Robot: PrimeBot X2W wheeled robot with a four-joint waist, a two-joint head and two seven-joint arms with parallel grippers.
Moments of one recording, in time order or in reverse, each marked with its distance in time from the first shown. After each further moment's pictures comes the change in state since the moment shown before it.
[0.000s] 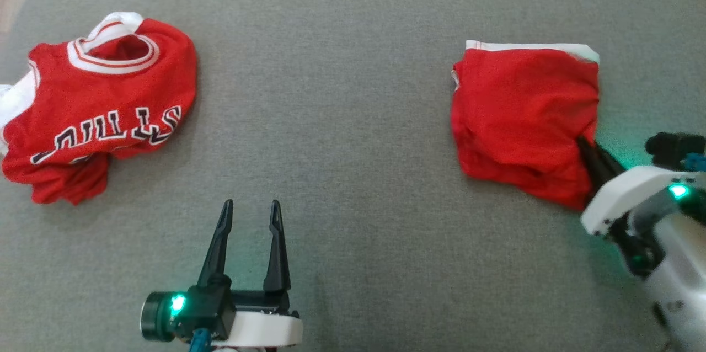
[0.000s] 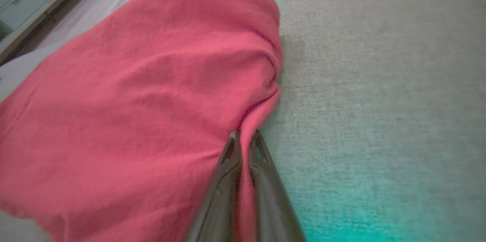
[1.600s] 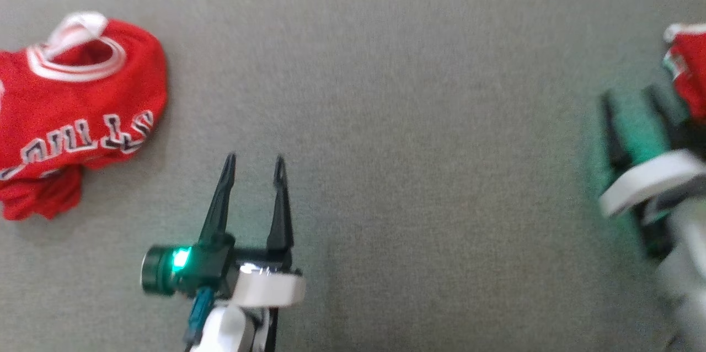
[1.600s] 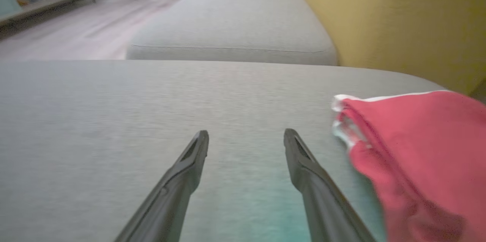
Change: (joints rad) left arm -0.157 -0.004 -0.019 0.037 0.004 0.004 -0.001; right arm -0.033 -0.014 -0.177 -0.027 -0.327 0.000 -0.213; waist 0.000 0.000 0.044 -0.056
